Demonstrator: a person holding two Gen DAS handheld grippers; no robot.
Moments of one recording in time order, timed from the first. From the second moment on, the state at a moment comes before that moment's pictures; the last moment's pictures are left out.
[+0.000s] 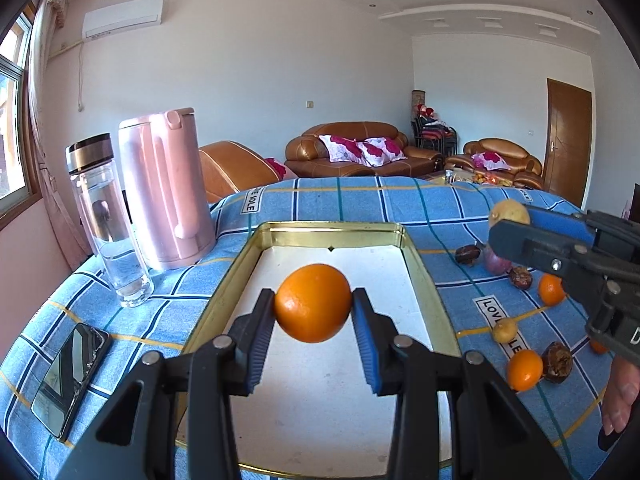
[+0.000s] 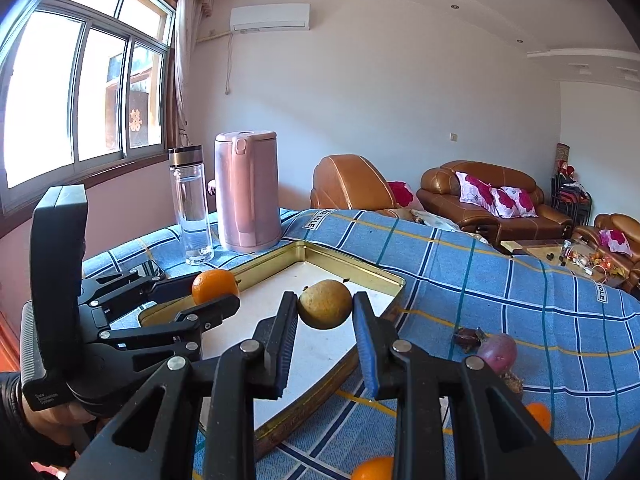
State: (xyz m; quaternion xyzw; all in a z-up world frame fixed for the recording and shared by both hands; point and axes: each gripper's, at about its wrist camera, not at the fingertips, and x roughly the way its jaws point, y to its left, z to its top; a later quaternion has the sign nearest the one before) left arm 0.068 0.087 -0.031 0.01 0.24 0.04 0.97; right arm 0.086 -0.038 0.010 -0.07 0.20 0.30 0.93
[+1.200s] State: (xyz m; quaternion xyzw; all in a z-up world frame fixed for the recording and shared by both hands) left arm 0.104 0.119 -0.053 -0.01 0.31 0.04 0.95; right arm 0.122 0.016 -0.042 -0.10 0.29 0.34 0.89
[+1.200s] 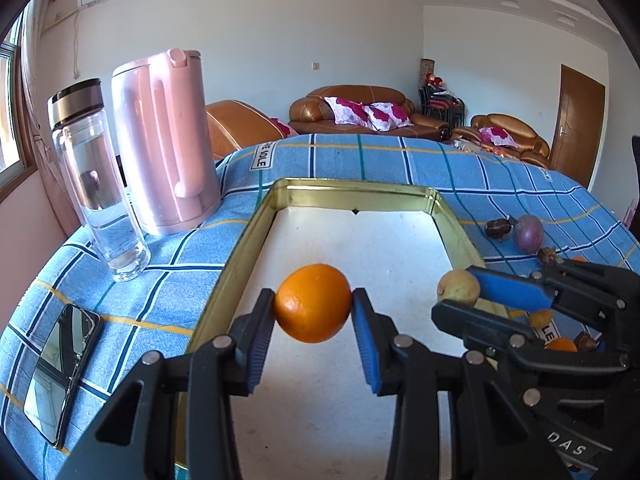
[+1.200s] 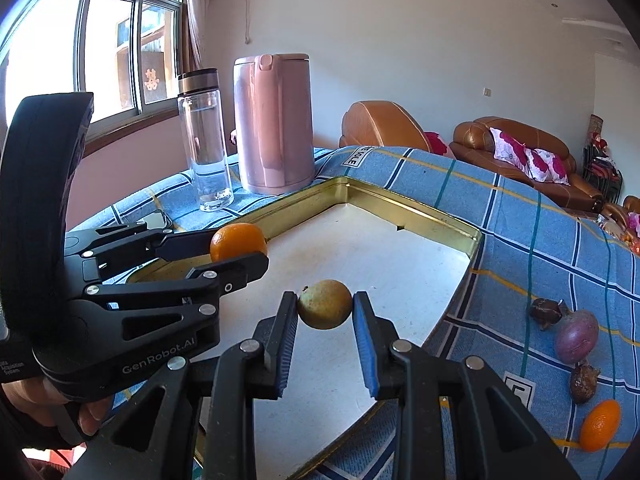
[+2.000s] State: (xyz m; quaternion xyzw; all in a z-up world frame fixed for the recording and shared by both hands) left arm 0.116 0.126 -0.070 -0.01 0.34 0.04 0.94; right arm 0.128 0.031 -0.060 -0.11 0.31 0.33 0.88
